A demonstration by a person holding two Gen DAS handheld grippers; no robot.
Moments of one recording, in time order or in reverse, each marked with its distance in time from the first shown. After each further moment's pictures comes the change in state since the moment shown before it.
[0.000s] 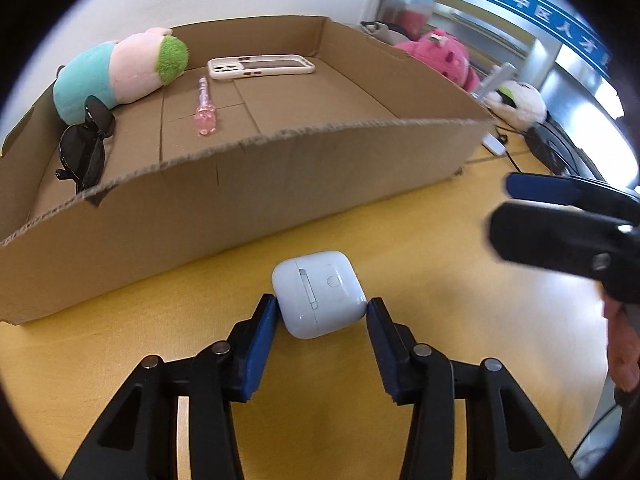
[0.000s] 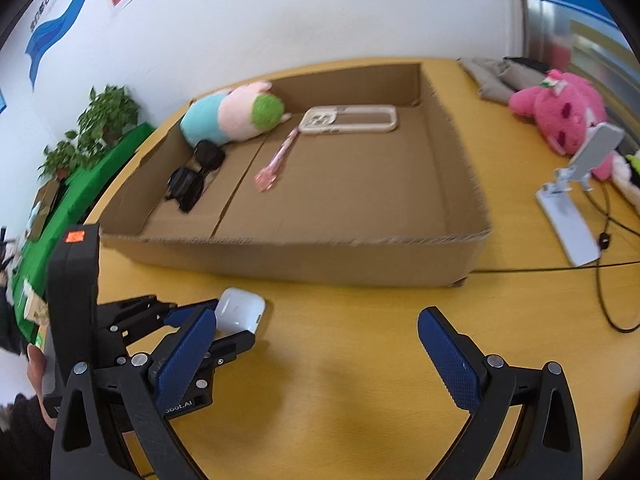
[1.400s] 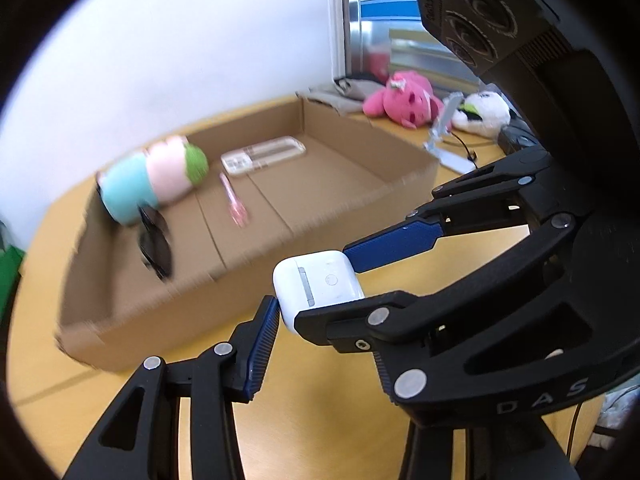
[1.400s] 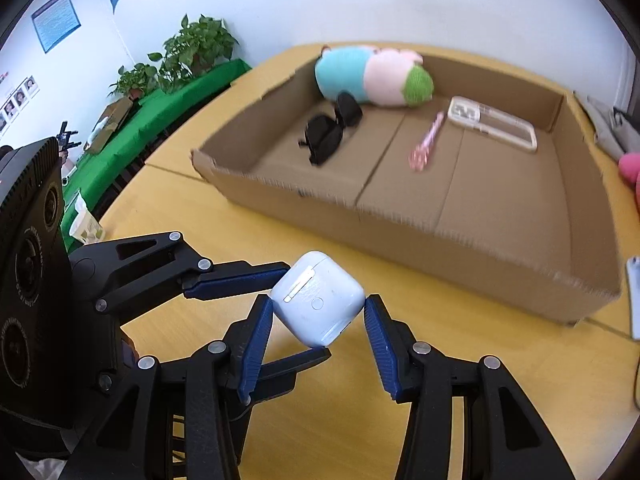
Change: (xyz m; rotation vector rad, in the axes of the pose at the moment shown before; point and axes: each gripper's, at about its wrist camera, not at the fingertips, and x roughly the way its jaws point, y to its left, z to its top) left arm -0.094 -0.022 -0.001 0.208 -0.215 0.136; right arm 0.004 0.106 0.012 -0.281 0.072 0.162
